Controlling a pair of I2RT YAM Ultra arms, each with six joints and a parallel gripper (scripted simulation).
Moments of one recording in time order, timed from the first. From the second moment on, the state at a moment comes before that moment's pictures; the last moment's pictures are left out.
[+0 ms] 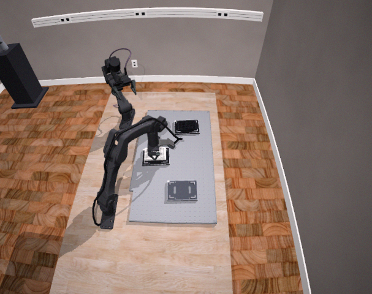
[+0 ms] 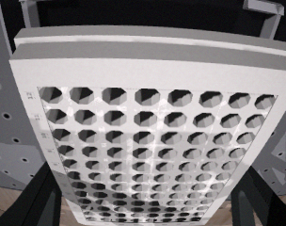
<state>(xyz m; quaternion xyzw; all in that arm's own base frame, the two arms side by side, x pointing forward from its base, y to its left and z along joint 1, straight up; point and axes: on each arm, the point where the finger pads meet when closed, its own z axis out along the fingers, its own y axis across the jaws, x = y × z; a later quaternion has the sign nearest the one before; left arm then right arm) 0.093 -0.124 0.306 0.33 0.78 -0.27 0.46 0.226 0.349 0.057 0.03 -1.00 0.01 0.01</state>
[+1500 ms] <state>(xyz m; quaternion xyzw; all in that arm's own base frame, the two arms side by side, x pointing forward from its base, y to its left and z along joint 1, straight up) 0.093 -0.124 0.306 0.33 0.78 -0.27 0.46 0.227 0.351 0.037 0.03 -1.00 0.00 0.01</state>
